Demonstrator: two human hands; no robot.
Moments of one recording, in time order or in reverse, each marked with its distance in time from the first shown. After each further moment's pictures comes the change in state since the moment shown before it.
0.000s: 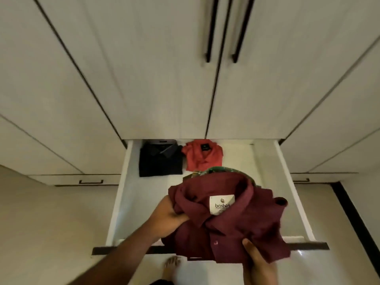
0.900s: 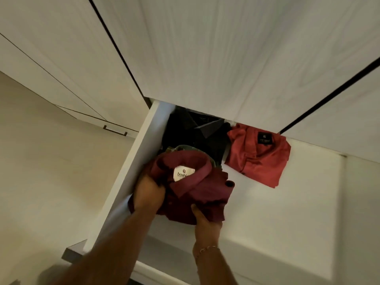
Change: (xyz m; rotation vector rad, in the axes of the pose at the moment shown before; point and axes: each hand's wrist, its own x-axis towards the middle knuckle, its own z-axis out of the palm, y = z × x) left_hand 0.119 -0.199 -0.091 0.412 0.697 -0.684; right_hand 0.170 0.299 0.062 -1.133 0.110 0.329
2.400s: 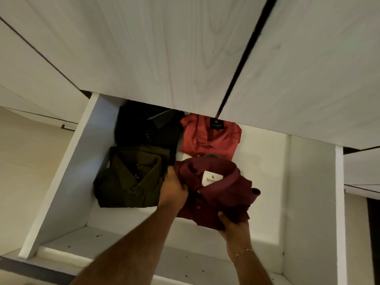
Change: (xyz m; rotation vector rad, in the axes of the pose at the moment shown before) left_hand -0.079 0.093 0.161 -0.166 -0.189 0.228; right_hand 0.073 -0.054 -0.209 0.035 -0.050 -0.113
